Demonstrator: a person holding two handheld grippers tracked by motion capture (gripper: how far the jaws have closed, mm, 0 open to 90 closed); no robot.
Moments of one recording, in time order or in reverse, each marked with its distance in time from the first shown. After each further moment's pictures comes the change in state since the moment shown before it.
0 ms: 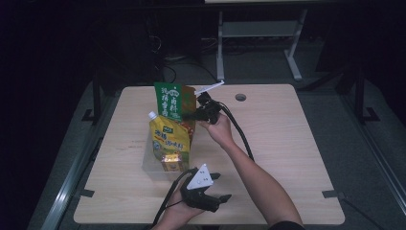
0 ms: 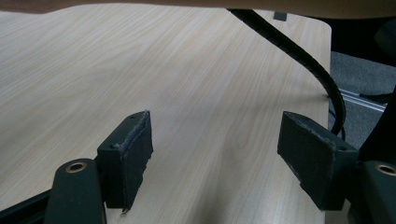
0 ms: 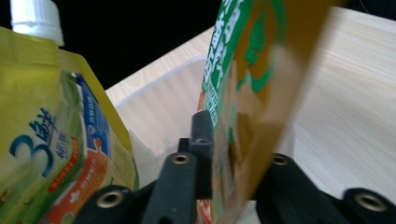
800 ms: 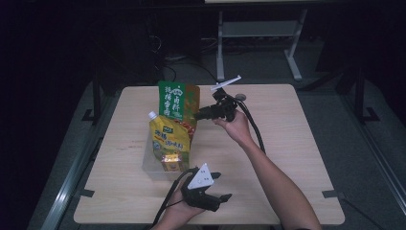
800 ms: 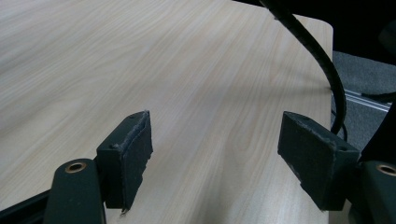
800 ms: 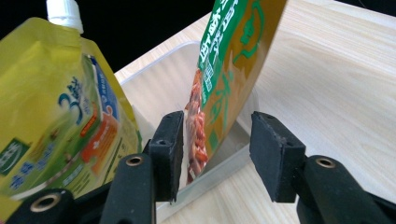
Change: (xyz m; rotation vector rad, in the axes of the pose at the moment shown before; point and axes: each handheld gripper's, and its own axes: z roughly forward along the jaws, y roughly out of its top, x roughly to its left) left arm 0.000 0.001 0.002 -0.001 0.002 0.010; right arm -0.009 -0.005 -0.052 0.033 -0.015 0.018
